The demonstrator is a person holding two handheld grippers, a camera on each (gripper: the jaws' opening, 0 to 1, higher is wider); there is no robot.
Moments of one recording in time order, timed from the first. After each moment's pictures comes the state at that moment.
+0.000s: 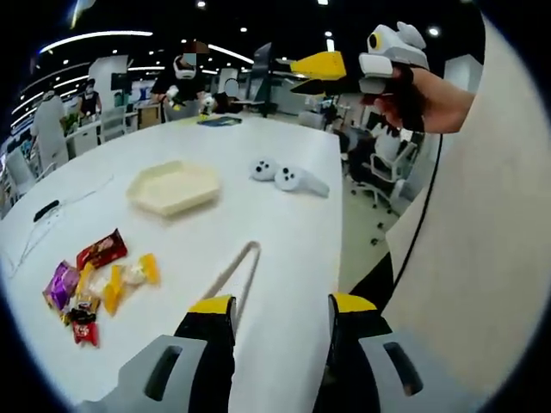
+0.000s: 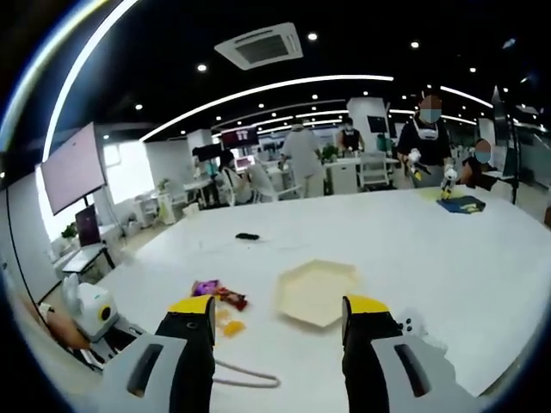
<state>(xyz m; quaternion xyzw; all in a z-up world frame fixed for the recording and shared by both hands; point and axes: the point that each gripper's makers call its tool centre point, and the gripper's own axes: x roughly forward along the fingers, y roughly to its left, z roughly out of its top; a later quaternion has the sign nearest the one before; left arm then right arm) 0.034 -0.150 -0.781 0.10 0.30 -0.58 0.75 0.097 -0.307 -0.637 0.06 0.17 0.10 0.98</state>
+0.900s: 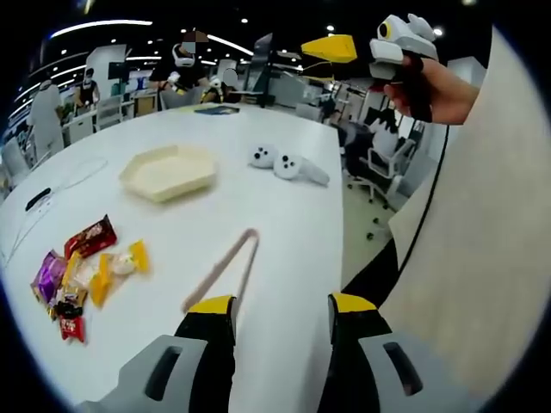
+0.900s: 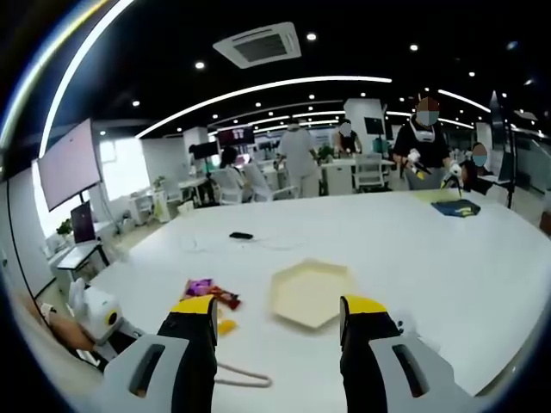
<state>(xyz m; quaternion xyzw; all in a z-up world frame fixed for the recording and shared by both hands) 0.037 -0.155 -0.800 0.10 0.32 -0.59 0.74 0.098 -0.312 -0.631 0.04 0.17 0.09 0.98</state>
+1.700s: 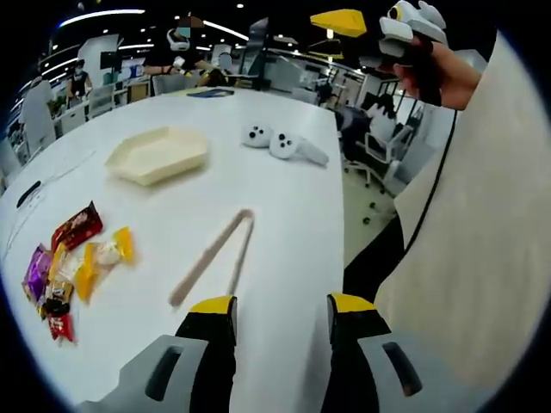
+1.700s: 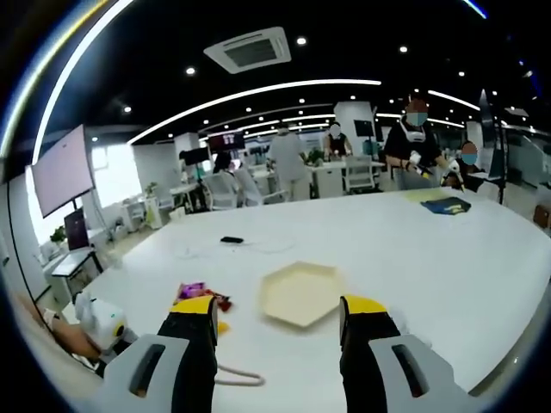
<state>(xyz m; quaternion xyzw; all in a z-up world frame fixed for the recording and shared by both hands) 0.031 -0.159 -0.824 0.13 0.35 -0.59 0.71 0.089 -0.331 -0.634 0.06 0.16 0.06 0.98</state>
